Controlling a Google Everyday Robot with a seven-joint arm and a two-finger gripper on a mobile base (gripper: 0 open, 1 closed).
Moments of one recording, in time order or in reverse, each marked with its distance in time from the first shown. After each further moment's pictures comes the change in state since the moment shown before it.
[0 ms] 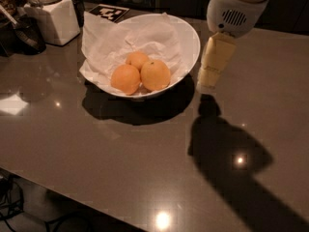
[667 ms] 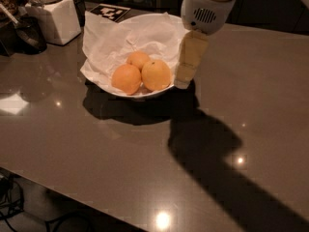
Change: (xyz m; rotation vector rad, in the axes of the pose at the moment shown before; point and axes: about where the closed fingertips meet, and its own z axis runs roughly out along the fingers) arm -0.041 -0.008 0.014 -0.009 -0.020 -0.035
